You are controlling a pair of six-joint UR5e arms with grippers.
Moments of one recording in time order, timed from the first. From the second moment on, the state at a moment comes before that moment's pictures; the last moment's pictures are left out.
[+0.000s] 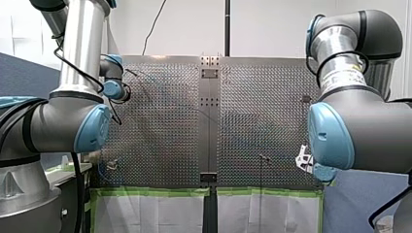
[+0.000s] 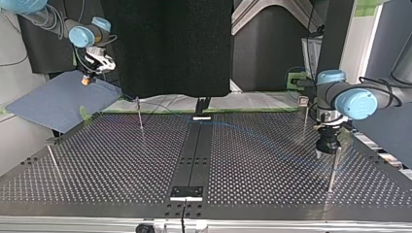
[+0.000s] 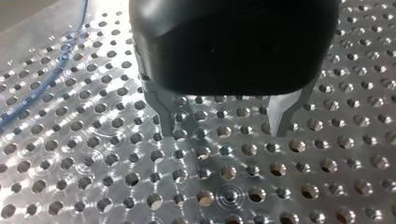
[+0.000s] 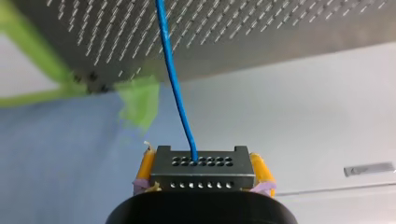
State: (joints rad) left arm 0.21 -1.82 -1.77 -2.68 -1.51 -2.32; right arm 1.57 -0.72 1.92 -1.08 1.65 1.79
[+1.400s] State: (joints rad) left arm 0.16 -1.82 -1.77 -2.71 -1.43 -2.36; right arm 1.43 -0.51 1.94 -1.18 1.51 1.69
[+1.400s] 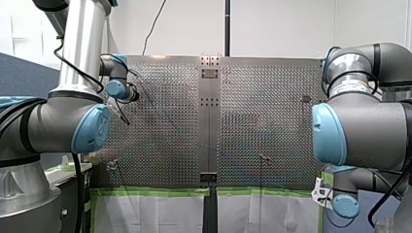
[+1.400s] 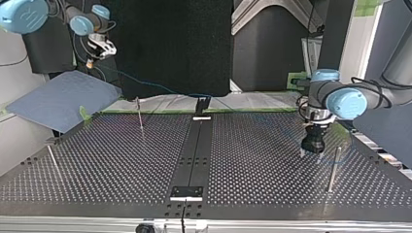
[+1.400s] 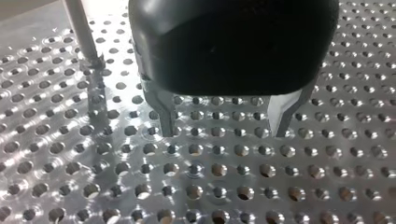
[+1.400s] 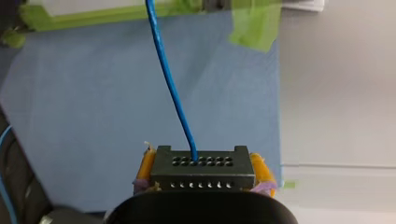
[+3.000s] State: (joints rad) left arm 0.09 -1.81 -1.97 -2.87 -1.56 -2.16; right arm 1.46 -0.55 1.93 -1.15 1.44 1.70
